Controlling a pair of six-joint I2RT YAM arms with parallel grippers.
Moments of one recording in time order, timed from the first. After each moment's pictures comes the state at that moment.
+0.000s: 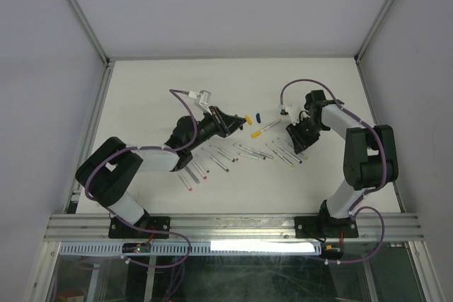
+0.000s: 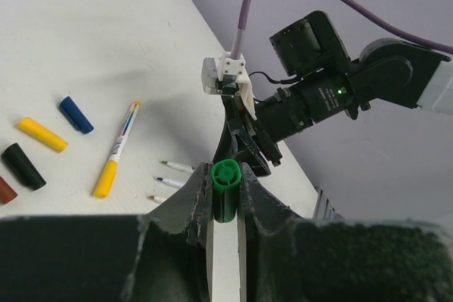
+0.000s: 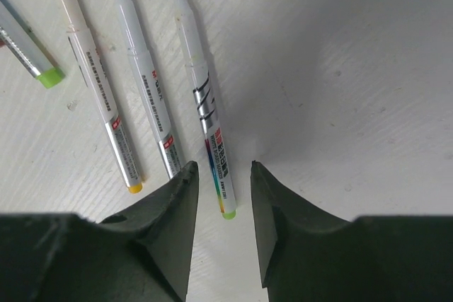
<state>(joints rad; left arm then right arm) -0.69 1.59 0.60 1.07 0.22 -0.83 0.12 1.69 1.04 -0.80 -0.29 -0.58</state>
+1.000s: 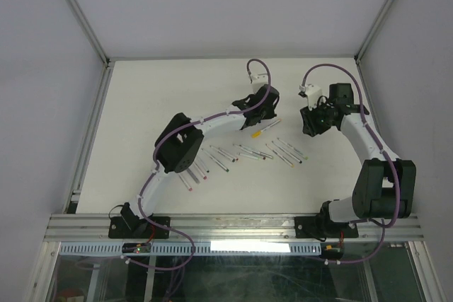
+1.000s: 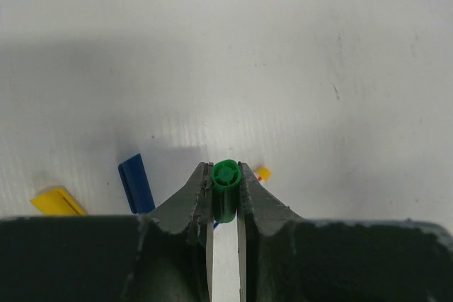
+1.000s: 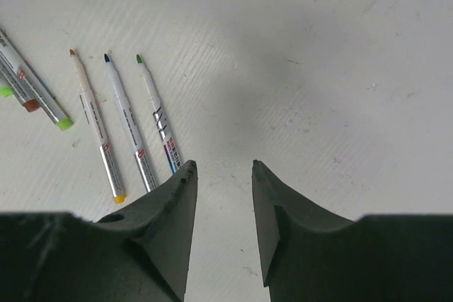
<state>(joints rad) -0.87 2.31 1.82 -0.14 -0.30 -0.76 0.00 1.41 1.00 -0.64 -0.36 -0.52</state>
